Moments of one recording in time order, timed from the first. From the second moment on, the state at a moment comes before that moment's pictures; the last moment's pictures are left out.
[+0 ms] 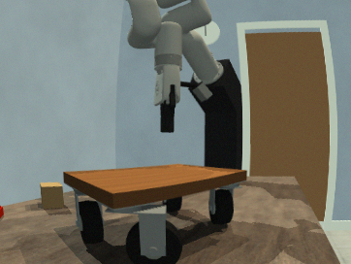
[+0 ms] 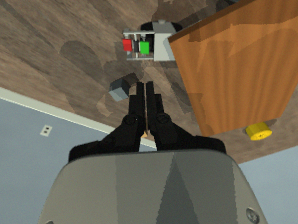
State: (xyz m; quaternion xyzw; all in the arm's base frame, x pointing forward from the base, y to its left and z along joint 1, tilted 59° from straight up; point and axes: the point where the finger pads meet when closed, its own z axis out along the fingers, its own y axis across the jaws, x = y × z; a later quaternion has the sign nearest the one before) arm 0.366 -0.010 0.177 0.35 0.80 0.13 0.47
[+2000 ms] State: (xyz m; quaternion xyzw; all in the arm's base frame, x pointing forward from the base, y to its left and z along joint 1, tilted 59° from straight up) arm 0.397 -0.019 0.169 0.88 0.15 0.42 0.18
